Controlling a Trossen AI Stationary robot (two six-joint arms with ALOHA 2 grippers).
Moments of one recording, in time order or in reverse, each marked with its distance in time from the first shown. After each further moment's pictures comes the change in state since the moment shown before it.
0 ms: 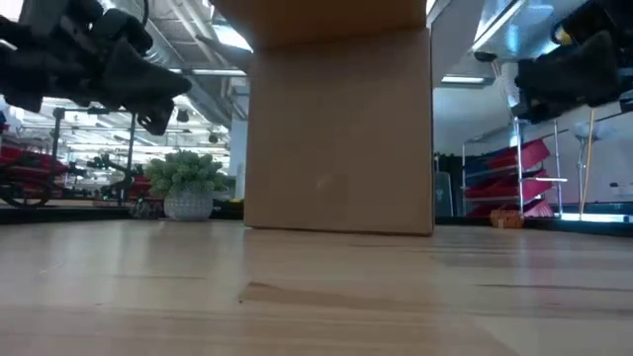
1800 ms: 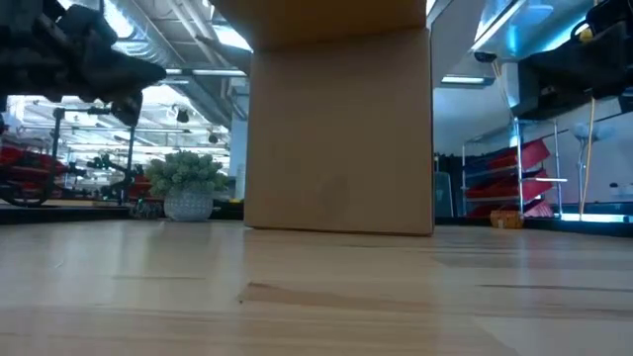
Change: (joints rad) left arm 0.026 -0.704 -0.044 -0.552 -0.170 0.011; right arm 0.000 -0.270 -0.024 -0.129 0.035 -0.085
